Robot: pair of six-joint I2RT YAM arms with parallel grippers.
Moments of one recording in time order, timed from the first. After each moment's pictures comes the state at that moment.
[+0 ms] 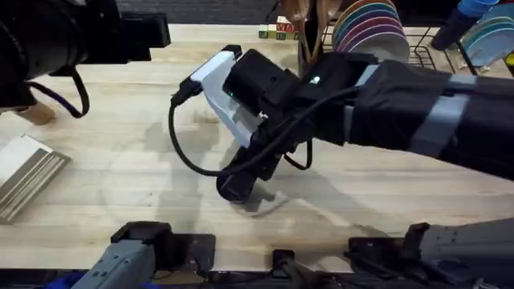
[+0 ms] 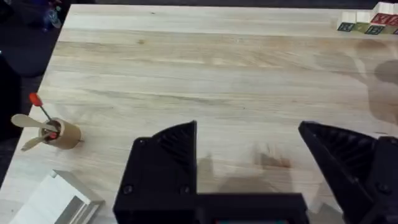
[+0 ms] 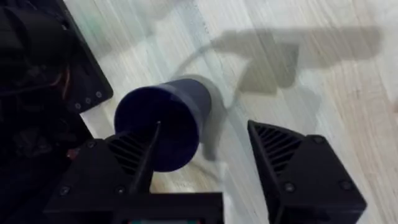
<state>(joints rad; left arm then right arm) -0.01 0.96 1.18 -0.80 -0.18 -0.02 0.95 1.64 1.24 -0.84 -0.26 -0.05</state>
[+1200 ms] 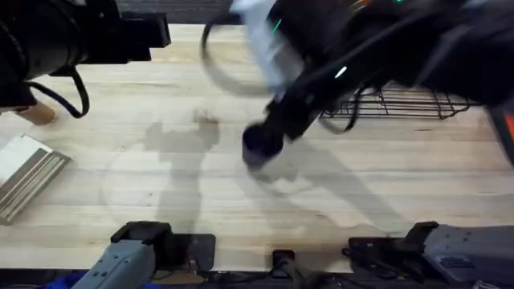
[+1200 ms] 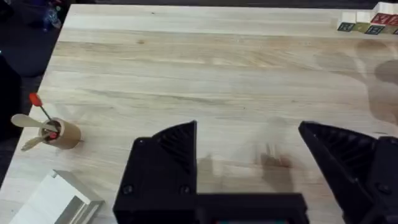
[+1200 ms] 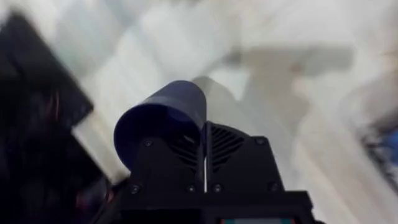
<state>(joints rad) -0.01 0.96 1.18 -0.80 -0.18 -0.02 0.77 1.54 1.40 -1.05 -0.22 -0.05</state>
